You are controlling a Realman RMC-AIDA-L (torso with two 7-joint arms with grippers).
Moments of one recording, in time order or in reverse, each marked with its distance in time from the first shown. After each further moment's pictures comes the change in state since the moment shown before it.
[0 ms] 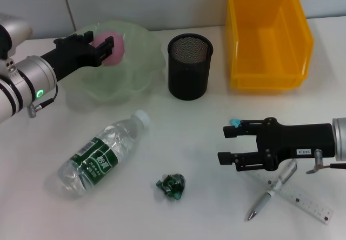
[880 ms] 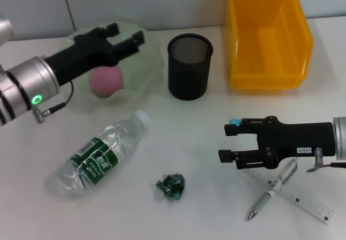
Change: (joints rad) left arm 0.064 0.028 0.004 0.047 0.054 0.423 -0.193; right arm -0.001 0.001 0.013 -0.001 -0.004 0.006 0.003
